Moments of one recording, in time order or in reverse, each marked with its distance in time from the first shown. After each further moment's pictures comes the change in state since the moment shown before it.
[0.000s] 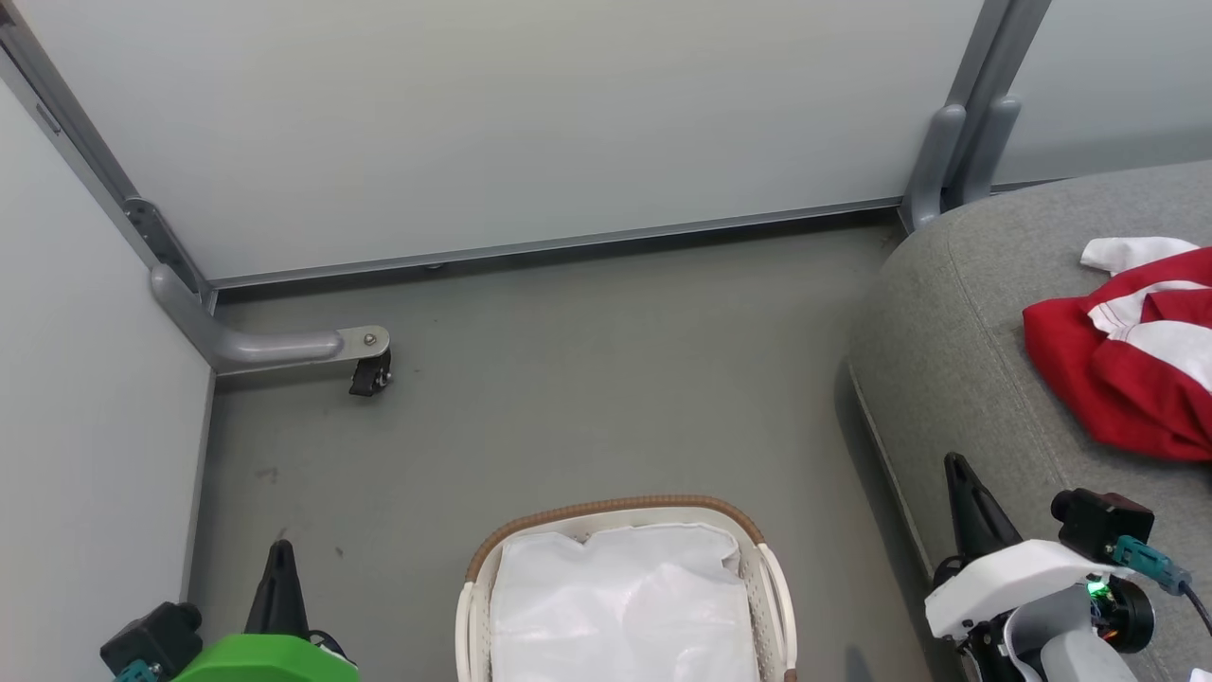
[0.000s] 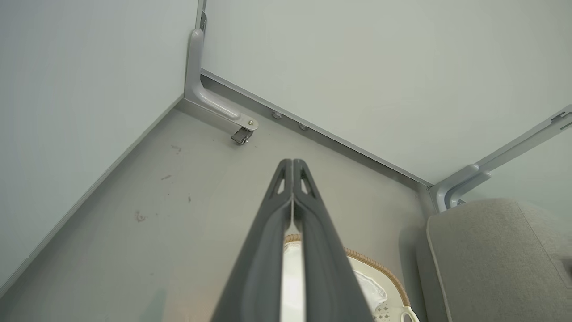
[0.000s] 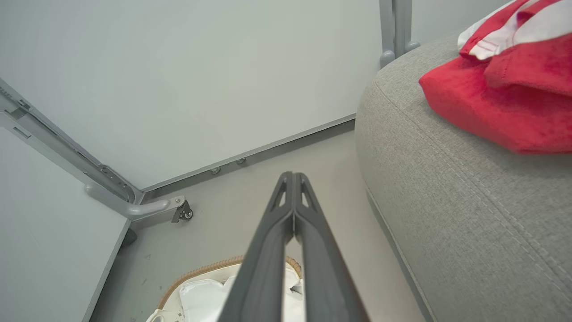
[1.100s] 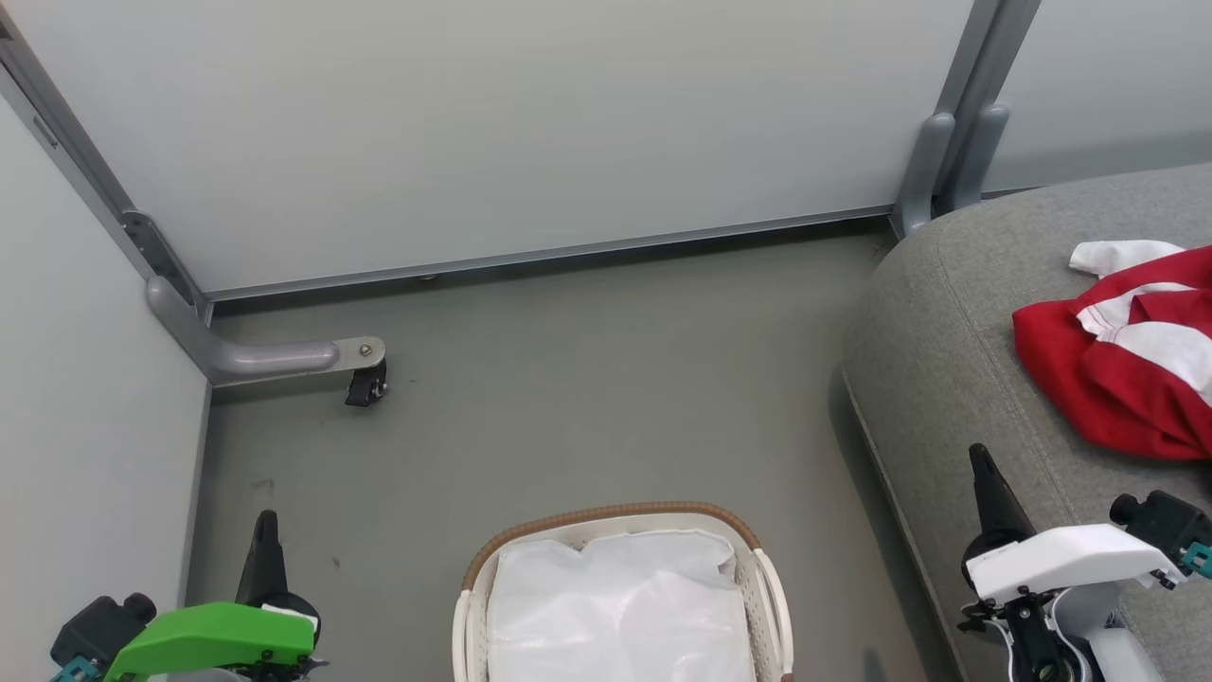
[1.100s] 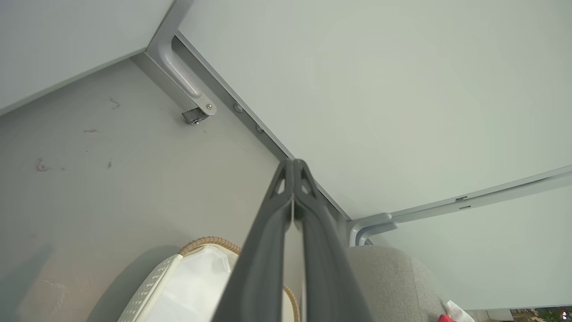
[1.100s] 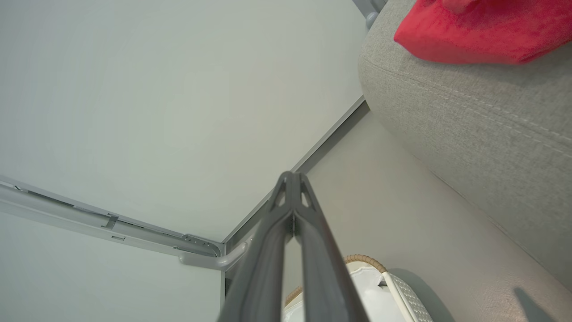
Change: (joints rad) left arm -0.028 0.000 0.031 -0.072 -0.422 0.000 0.120; right arm 0.002 -0.003 -0.034 -0.056 0.499 0.000 0.120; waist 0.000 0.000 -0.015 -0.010
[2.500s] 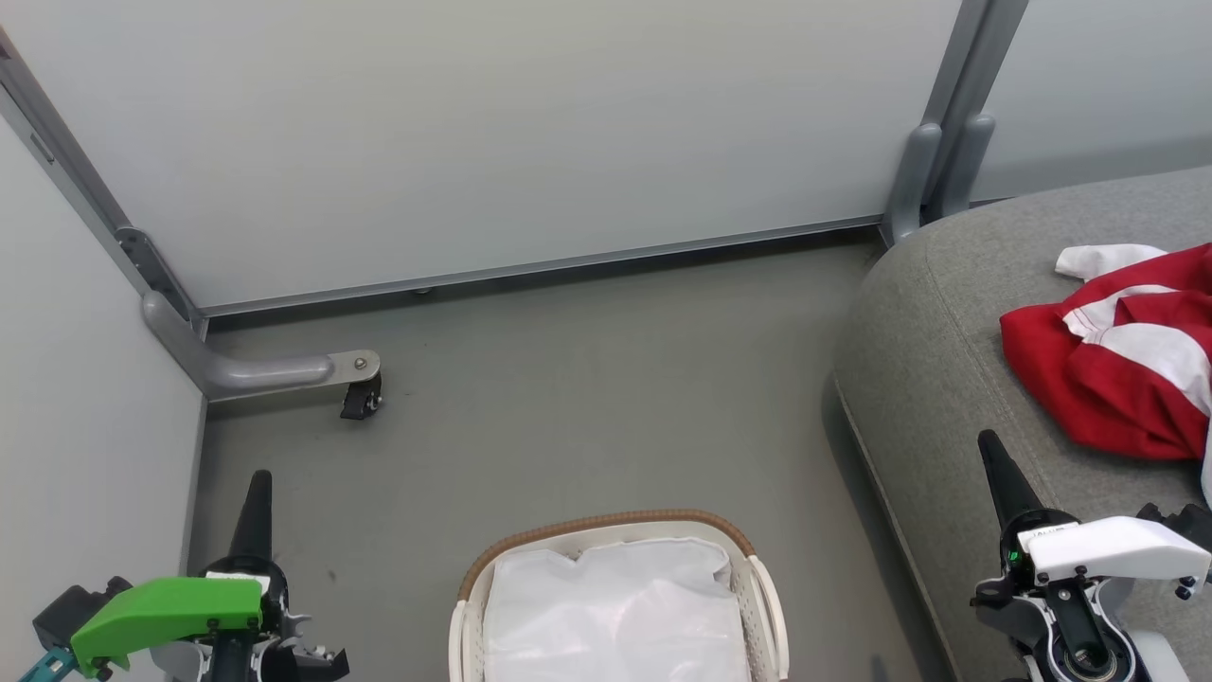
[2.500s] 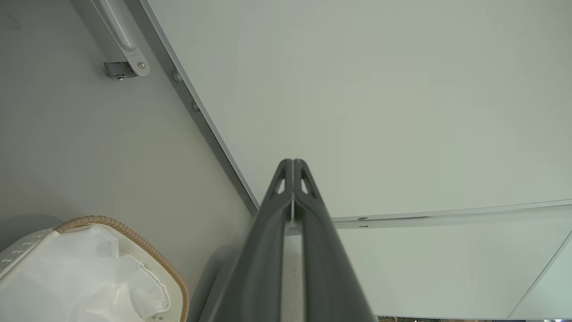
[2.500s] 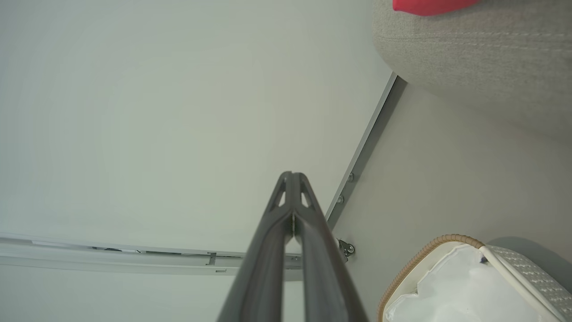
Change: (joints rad) left arm -0.034 0.001 0.028 -0.064 -0.373 0.000 0.108; right arm 0.000 -0.005 -0.030 -0.049 0.441 0.000 0.107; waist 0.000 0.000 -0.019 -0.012
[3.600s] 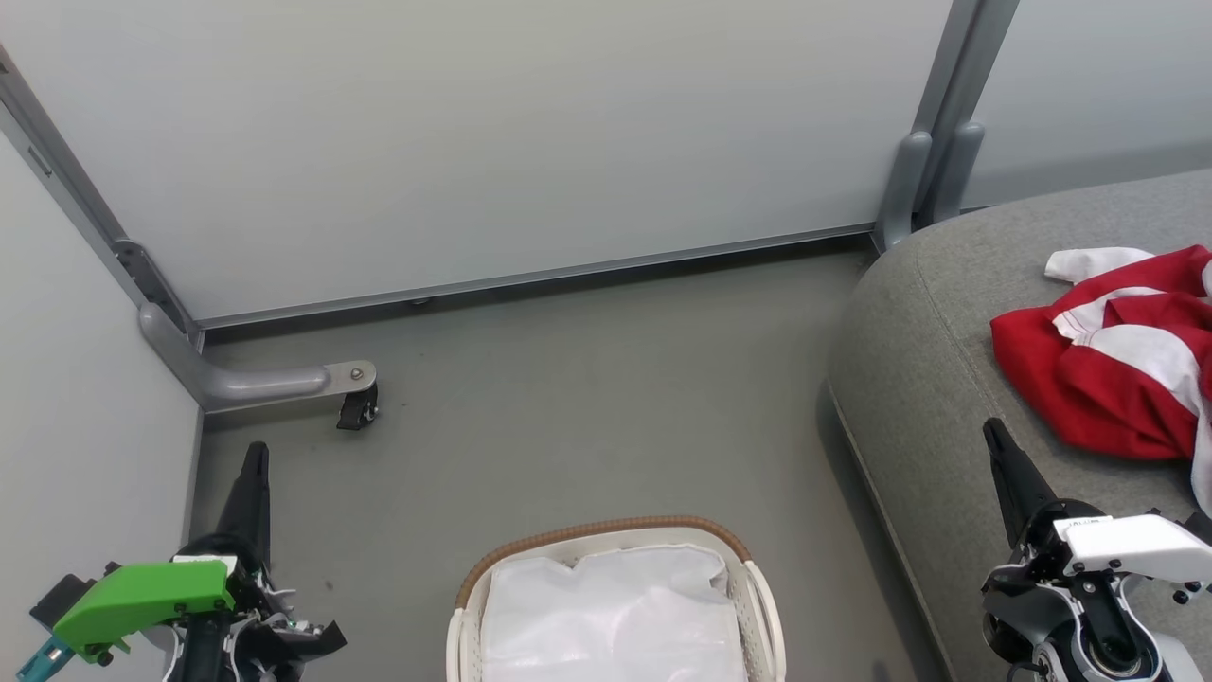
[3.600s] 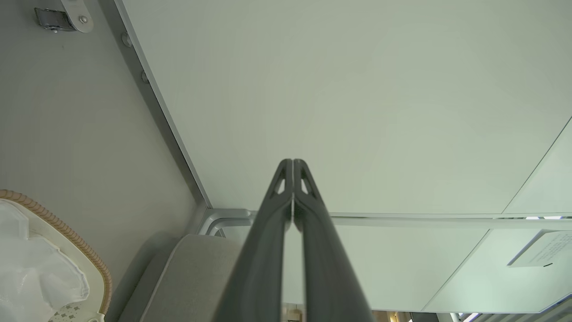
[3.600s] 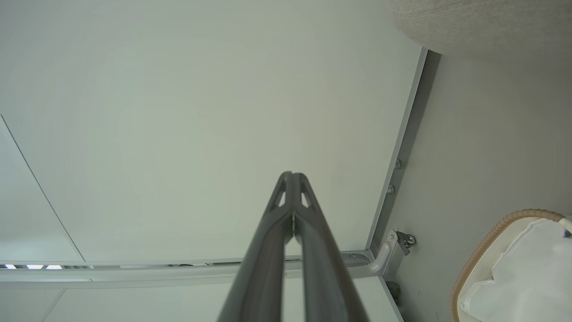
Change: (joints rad) left arm -0.020 0.001 0.016 -0.038 -0.218 0.000 0.062; right arm 0.000 -0.002 -0.019 -0.028 0.256 0.000 0.064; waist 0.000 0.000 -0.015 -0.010
